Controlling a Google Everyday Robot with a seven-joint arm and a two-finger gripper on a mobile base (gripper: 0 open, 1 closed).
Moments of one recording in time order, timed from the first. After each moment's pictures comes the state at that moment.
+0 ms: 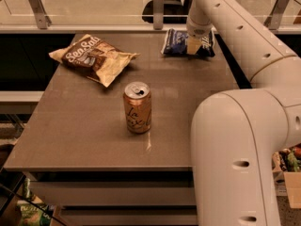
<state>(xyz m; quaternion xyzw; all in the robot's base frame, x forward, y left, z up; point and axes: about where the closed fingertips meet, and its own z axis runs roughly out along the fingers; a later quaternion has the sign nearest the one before) 0.822 -0.170 0.836 -0.64 0.73 -0.15 0.18</state>
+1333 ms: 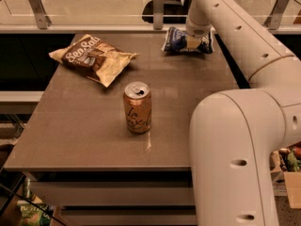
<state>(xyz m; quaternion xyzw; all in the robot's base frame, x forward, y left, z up) 0.822 -0.169 0.834 -0.64 0.73 -0.15 0.18</state>
